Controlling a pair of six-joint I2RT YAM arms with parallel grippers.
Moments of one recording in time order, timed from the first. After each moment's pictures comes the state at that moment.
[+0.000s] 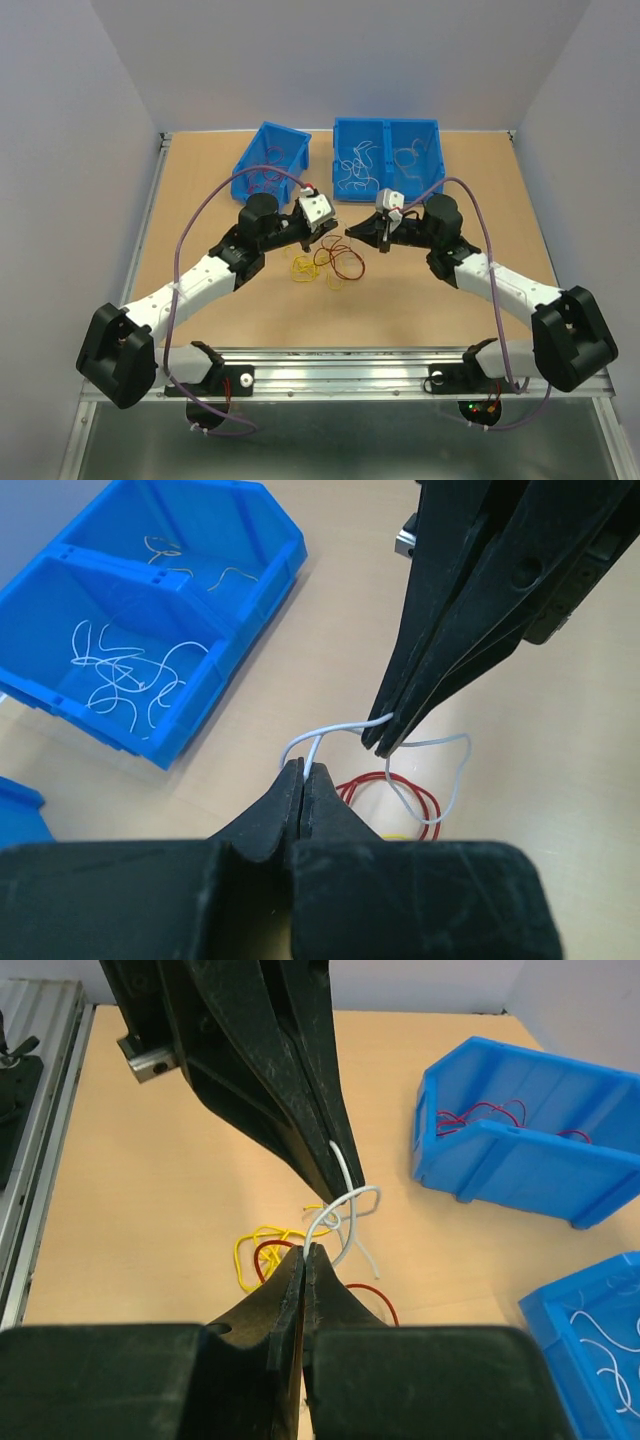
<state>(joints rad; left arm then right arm) -0.64 1.23 0.80 0.23 0.48 0.27 0.49 1.29 0.70 0.55 -0.86 -0.20</state>
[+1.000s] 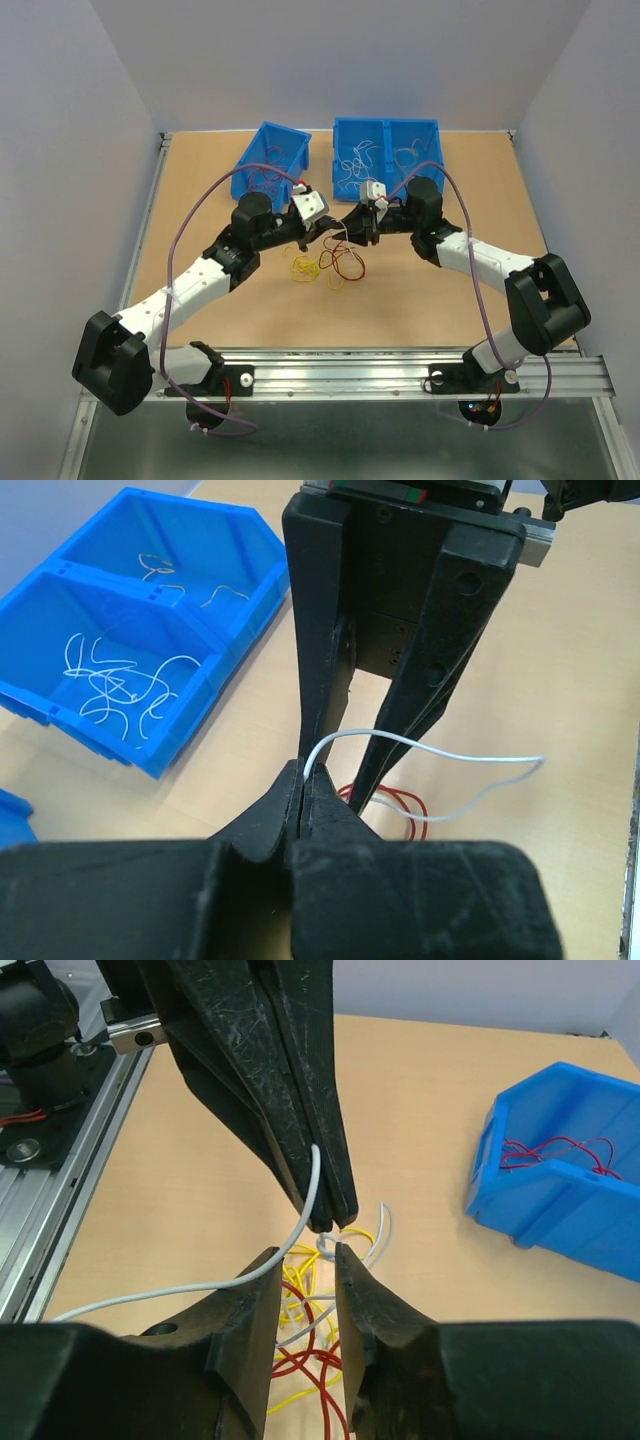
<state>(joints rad) -0.61 1.18 0.80 0.22 0.53 0.22 0.49 1.51 0.87 0.53 -1.07 -0.24</state>
